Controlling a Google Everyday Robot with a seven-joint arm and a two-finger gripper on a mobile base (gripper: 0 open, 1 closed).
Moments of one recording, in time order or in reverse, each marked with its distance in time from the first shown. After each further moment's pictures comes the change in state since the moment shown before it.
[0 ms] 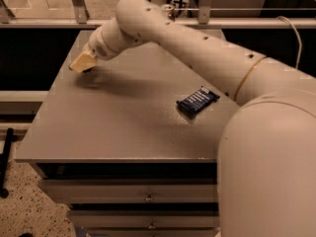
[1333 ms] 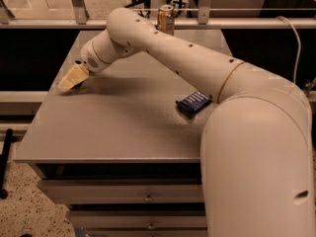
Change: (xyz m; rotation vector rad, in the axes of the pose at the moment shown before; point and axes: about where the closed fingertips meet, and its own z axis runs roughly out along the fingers) arm 0.009 0.034 0.042 -0.124 0.007 0.030
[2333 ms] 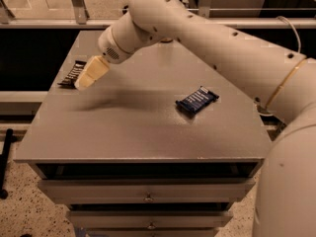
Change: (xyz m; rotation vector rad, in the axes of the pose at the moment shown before) arm 0.007 0.018 -0.099 0.062 0.061 -0.060
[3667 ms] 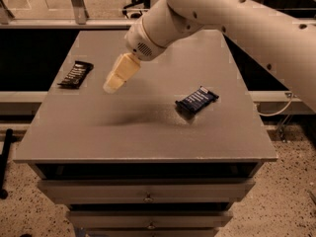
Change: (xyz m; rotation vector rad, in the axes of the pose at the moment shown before) arm 0.027 0.025 -0.092 0.004 0.085 -0.029
